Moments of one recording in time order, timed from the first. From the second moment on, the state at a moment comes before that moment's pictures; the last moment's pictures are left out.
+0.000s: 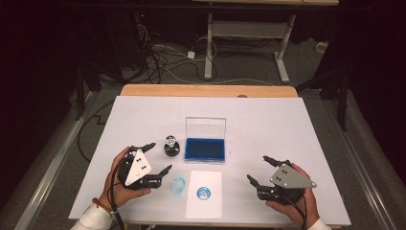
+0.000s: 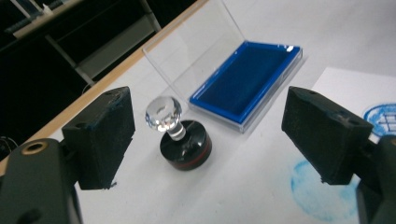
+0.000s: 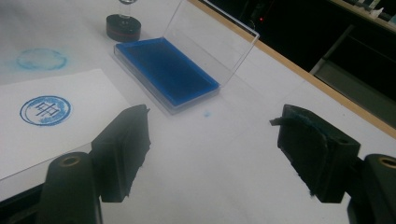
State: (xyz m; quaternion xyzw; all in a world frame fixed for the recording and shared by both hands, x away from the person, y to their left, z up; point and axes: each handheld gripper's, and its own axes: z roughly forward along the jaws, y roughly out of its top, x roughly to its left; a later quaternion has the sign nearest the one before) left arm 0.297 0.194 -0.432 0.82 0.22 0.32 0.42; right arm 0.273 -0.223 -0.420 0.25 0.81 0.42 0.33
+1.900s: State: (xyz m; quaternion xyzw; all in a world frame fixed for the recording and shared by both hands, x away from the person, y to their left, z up) left arm 0.278 0.229 -0.471 0.84 0.26 0.29 0.37; right arm 0.264 -0.225 -0.422 0.27 0.80 0.41 0.34
